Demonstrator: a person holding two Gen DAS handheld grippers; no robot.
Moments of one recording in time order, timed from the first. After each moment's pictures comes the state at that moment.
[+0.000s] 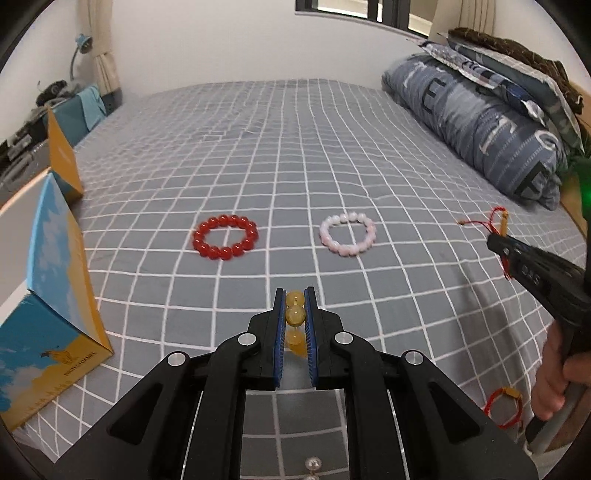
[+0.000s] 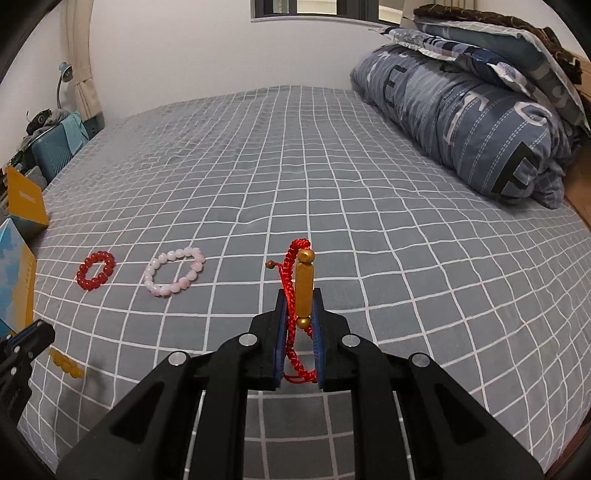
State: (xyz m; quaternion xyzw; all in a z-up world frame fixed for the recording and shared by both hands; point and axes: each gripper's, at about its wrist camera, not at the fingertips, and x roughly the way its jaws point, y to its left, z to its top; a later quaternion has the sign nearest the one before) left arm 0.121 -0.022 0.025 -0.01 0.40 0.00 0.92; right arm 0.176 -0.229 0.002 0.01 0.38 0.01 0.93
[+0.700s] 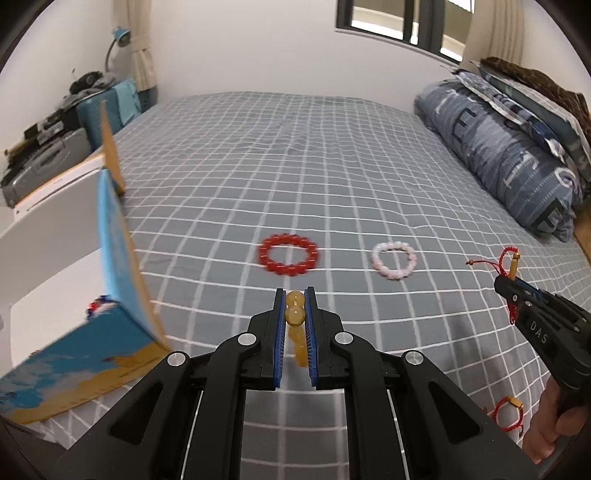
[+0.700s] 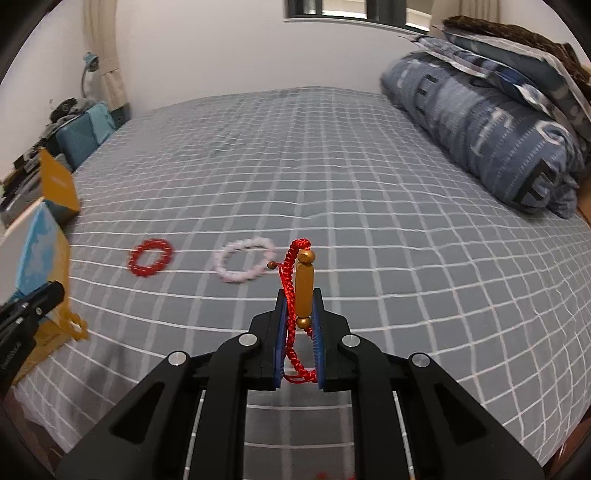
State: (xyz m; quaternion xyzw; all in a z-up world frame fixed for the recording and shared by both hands) left arm 0.100 0.040 0.058 -0.04 0.38 0.05 0.92; right arm 0.147 -0.162 0.028 0.00 0.38 0.06 0.92
